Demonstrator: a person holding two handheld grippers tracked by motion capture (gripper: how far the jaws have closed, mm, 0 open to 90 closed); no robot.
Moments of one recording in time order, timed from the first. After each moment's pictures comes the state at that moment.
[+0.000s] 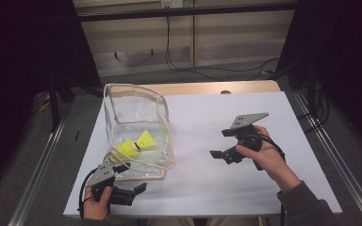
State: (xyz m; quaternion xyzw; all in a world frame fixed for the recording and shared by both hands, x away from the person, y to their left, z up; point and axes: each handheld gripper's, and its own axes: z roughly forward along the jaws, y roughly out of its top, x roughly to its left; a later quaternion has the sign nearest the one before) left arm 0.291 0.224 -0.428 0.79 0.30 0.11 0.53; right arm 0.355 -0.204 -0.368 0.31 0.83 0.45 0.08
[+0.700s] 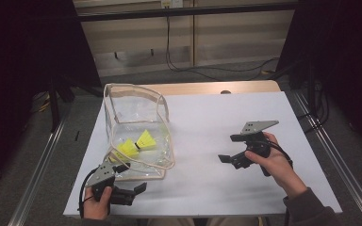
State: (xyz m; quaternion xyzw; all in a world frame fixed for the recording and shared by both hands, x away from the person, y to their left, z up) left arm 0.291 0.224 -0.429 0.78 0.30 0.11 0.53; right arm 0.344 -0.228 -0.389 0.33 0.82 0.45 0.09
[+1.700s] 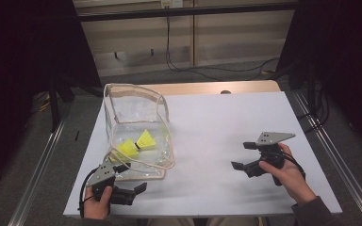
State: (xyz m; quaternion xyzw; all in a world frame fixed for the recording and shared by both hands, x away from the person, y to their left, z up) left arm 0.292 0.223 -0.429 0.79 0.30 0.11 0.53; right arm 0.322 -0.264 -0.416 0.35 0.81 0.46 0.11
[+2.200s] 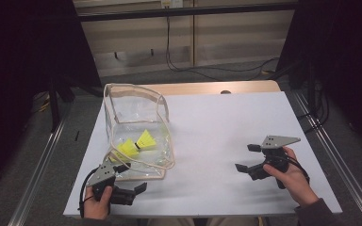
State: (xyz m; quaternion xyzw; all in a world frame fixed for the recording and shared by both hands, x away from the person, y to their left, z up) left arm 0.292 0.223 -0.429 0.79 0.30 0.11 0.53; right arm 0.314 -0.276 -0.424 0.35 0.80 0.47 0.11
